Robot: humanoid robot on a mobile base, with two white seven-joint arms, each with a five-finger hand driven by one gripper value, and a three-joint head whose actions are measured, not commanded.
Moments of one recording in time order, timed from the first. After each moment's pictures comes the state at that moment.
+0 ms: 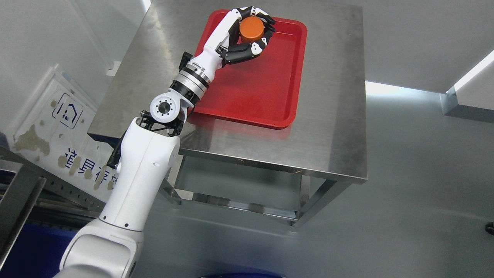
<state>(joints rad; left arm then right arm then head) -0.66 0.00 -0.29 -1.26 0.09 -0.14 -0.29 0.00 0.00 0.00 0.00 0.00 0.05 0.03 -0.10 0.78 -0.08</state>
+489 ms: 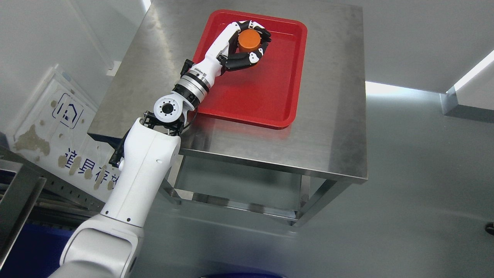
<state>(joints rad) -0.68 0.00 -0.29 -1.14 0.07 -0.14 -0.29 0.00 0.00 0.00 0.00 0.00 0.04 0.03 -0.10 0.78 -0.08</state>
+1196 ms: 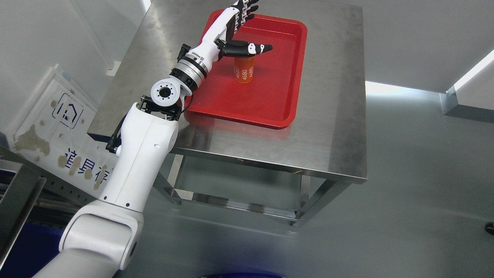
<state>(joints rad) -0.76 0.00 -0.26 -1.12 0.07 -0.12 -0.29 0.00 0.00 0.00 0.00 0.00 0.04 0.03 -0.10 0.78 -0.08</state>
